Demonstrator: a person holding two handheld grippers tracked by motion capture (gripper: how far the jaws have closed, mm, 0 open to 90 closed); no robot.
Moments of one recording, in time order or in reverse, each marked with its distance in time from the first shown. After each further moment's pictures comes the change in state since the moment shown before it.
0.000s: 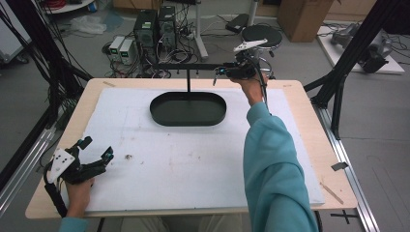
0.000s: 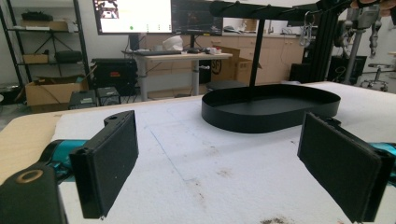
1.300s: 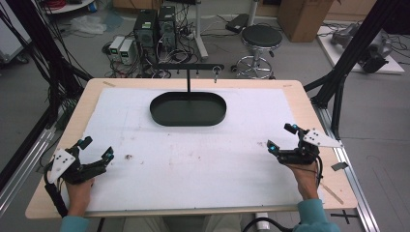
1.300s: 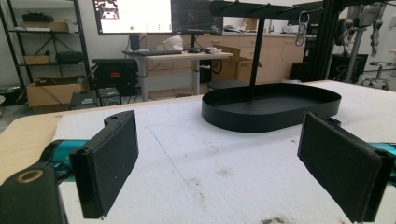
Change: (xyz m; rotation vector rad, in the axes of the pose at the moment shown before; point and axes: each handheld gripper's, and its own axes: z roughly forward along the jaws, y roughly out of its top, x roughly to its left) left arm -0.001 0.000 0.000 0.003 0.003 0.010; right arm 0.061 -0.239 -0.167 -0.378 -0.075 0.093
